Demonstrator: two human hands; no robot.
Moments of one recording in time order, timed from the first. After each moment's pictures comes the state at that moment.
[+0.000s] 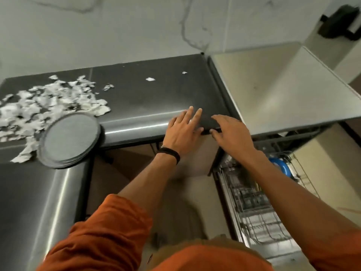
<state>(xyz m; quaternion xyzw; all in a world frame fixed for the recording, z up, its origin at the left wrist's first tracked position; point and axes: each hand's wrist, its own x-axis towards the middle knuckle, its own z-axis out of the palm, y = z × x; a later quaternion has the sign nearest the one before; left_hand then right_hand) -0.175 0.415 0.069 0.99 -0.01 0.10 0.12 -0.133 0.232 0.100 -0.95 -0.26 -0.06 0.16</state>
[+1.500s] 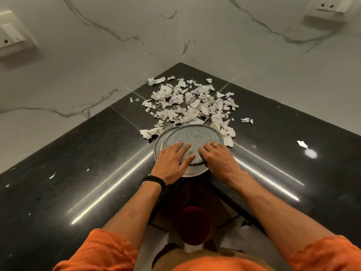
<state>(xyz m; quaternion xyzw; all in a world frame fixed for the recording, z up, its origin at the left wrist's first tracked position) -0.310 0.733 0.029 0.89 0.42 0.10 0.16 -0.111 0.664 0.042 -0.63 -0.77 -0.08 0.07</state>
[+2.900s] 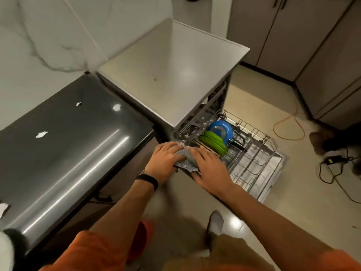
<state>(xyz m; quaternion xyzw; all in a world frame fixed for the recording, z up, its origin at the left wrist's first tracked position) -0.116 0.281 0.000 0.90 -0.43 -0.06 0.03 -0.220 0.102 0.009 -0.98 0.00 0.05 0.20</state>
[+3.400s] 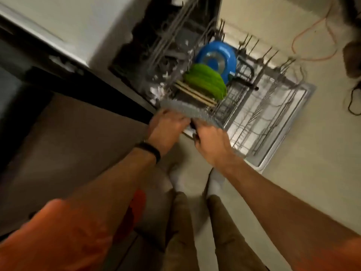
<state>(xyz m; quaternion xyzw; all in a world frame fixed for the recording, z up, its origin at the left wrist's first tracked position) -0.052 0.188 -0.289 0.84 -0.53 -0.04 0.07 -0.155 0.055 -0.267 -0.94 0.14 0.17 0.25</state>
